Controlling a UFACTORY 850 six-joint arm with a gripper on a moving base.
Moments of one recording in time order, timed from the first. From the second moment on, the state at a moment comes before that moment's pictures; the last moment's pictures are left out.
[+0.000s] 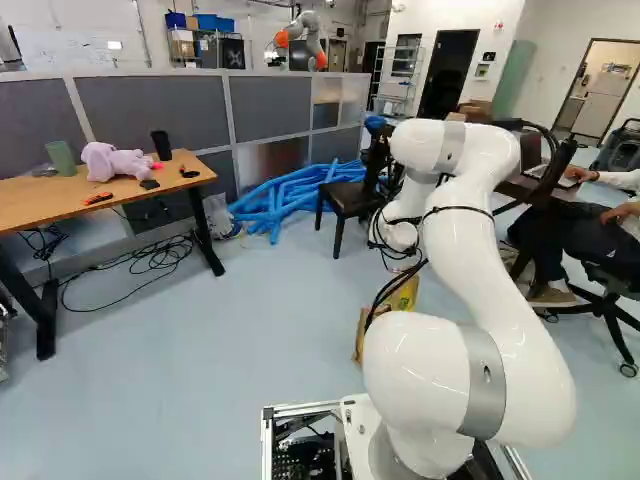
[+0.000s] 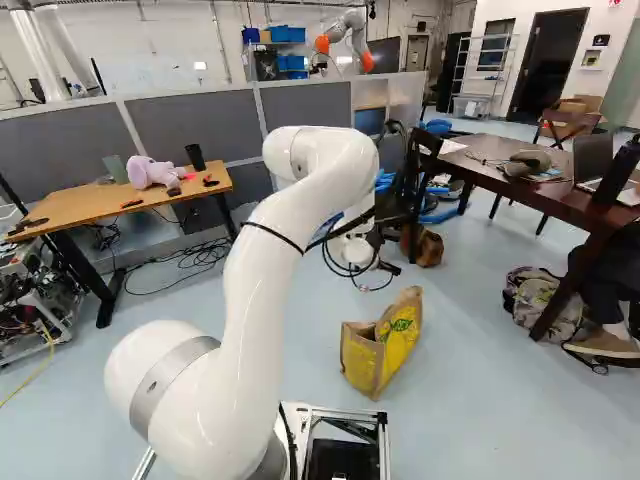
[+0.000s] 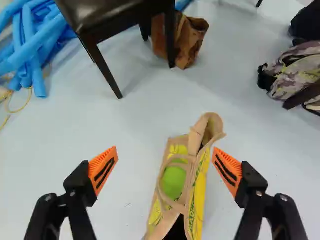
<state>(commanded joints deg) -22.0 -62.1 -72.3 1.3 30.7 0.0</state>
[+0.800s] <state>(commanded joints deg) -24.1 -73.3 -84.7 1.3 18.6 0.0</state>
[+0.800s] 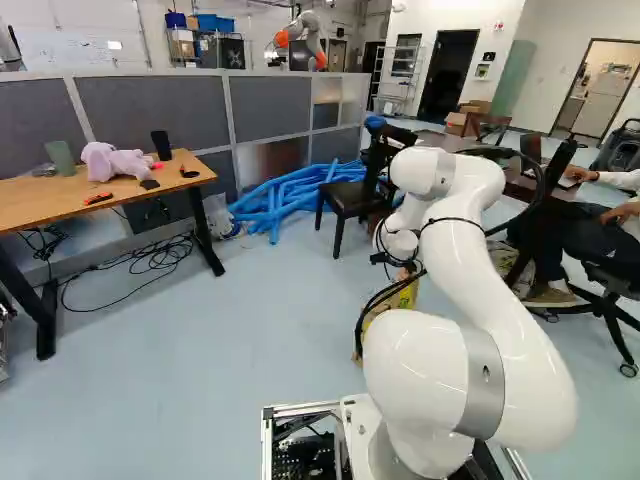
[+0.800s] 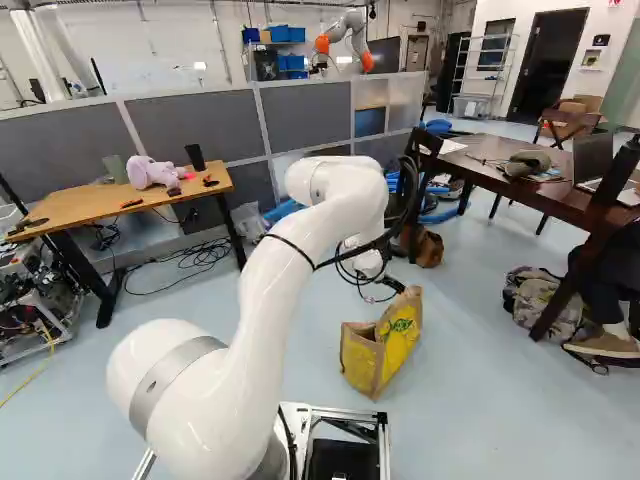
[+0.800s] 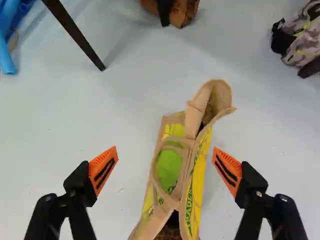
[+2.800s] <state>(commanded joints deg) -25.8 -97.2 -110.1 3.4 -3.1 11.5</state>
